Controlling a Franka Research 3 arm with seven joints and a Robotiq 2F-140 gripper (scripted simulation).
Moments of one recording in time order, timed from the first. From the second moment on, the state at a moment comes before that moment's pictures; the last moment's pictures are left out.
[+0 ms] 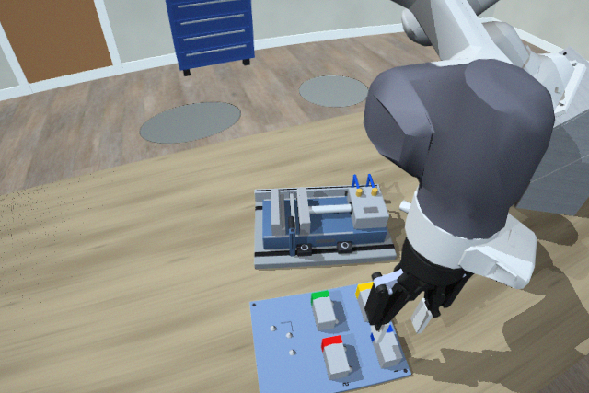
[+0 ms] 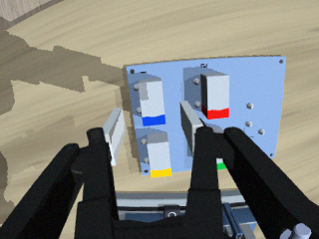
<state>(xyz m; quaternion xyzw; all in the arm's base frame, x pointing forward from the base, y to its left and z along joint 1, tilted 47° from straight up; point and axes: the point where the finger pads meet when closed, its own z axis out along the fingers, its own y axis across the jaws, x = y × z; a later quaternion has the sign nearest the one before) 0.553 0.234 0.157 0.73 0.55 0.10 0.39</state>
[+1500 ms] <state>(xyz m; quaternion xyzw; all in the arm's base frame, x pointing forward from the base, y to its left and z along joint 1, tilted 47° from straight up) 0.563 0.216 0.140 0.73 0.55 0.09 0.39</state>
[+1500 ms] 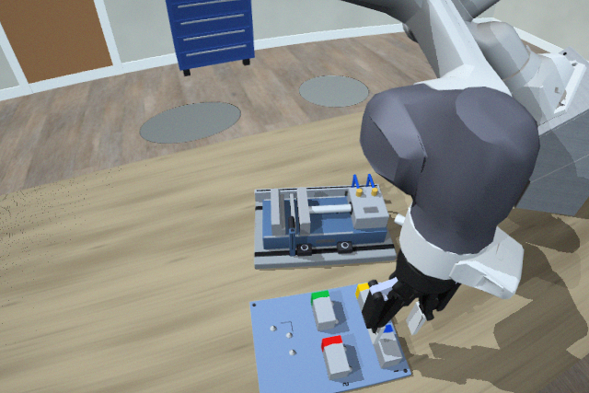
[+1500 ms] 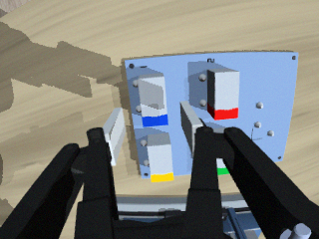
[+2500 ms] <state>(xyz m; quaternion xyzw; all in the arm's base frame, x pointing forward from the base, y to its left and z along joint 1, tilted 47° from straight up) 0.594 0.197 0.107 0.73 0.56 0.10 0.39</state>
